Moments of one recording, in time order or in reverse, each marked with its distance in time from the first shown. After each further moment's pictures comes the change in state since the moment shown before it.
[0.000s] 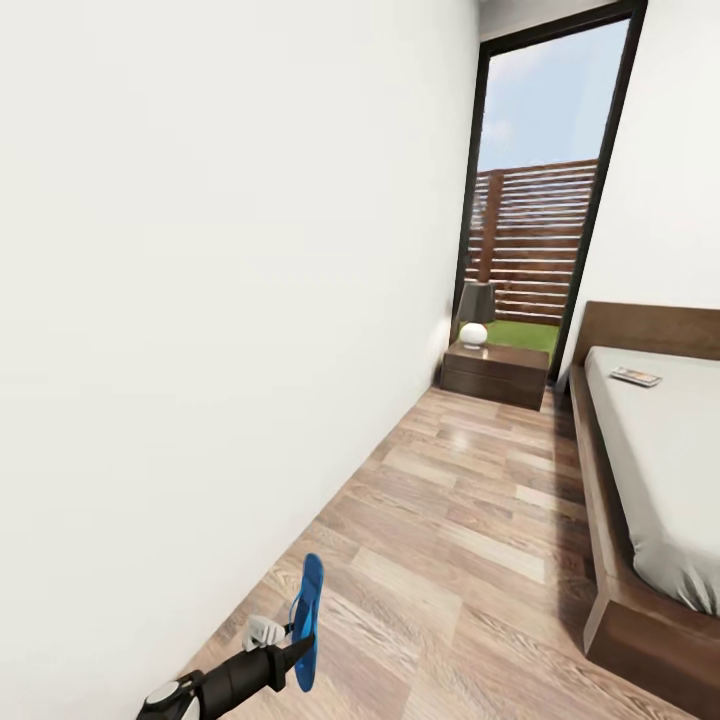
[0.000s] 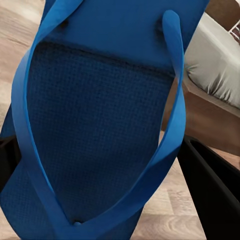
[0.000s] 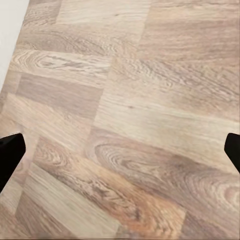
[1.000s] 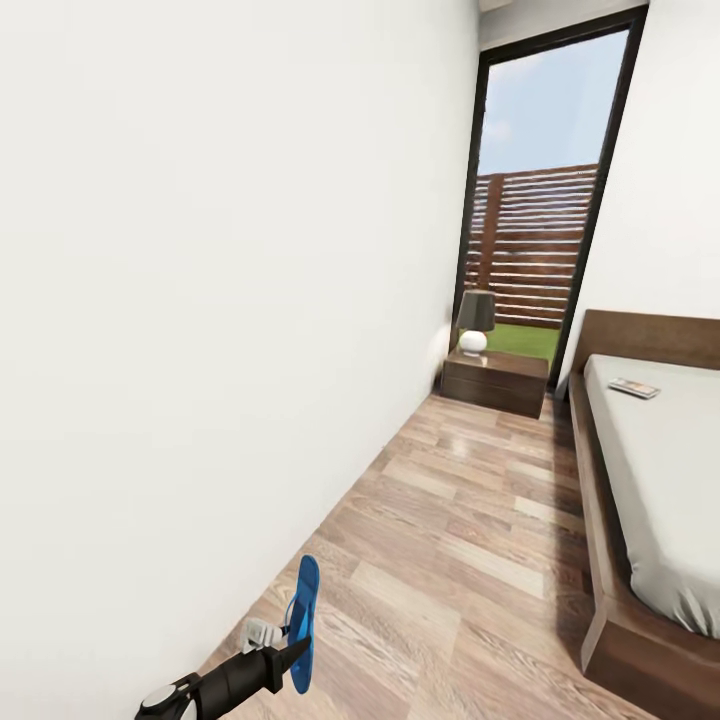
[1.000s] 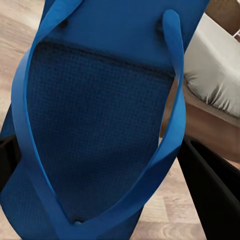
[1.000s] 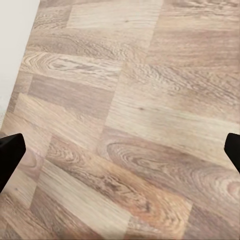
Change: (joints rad) left arm 0.002 0.007 0.002 0.010 0.003 -0.004 0.020; right arm 0.000 0.000 -0.004 0.041 0.020 -0.031 0.012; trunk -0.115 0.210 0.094
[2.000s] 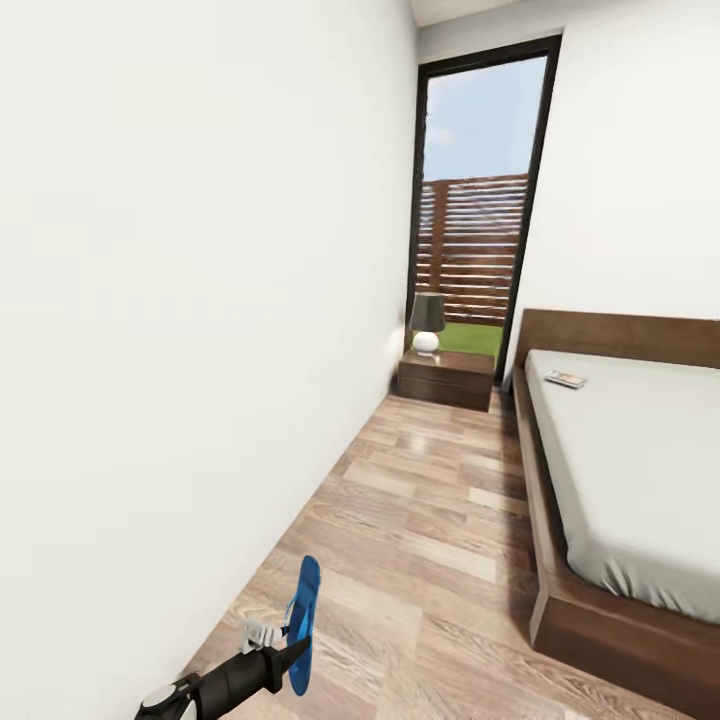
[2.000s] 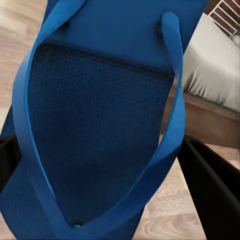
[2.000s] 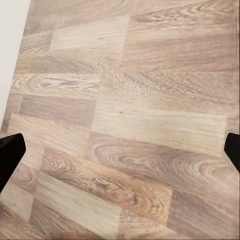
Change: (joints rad) left arm 0.000 0.000 0.000 0.001 -0.003 0.001 0.005; right arm 0.000 0.000 0.000 0.000 0.000 0.000 0.000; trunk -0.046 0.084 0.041
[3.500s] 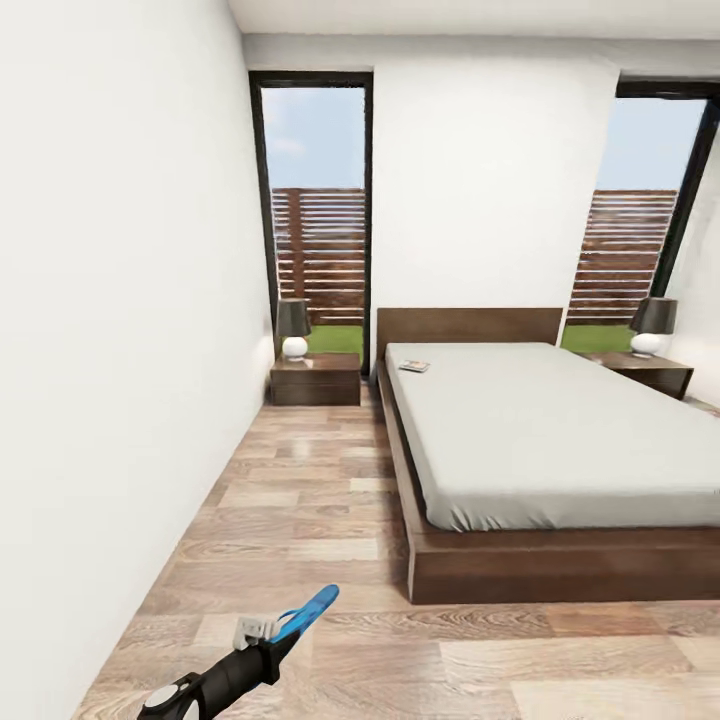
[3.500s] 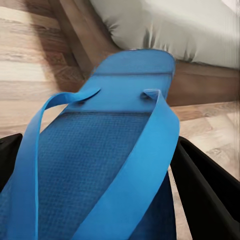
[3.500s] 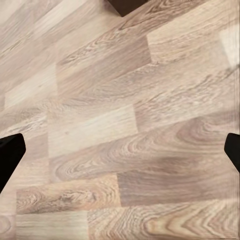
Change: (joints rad) left arm 0.000 -0.006 0.000 0.000 0.000 -0.004 0.170; right arm 0.000 0.000 0.000 0.000 0.000 0.000 0.001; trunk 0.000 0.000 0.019
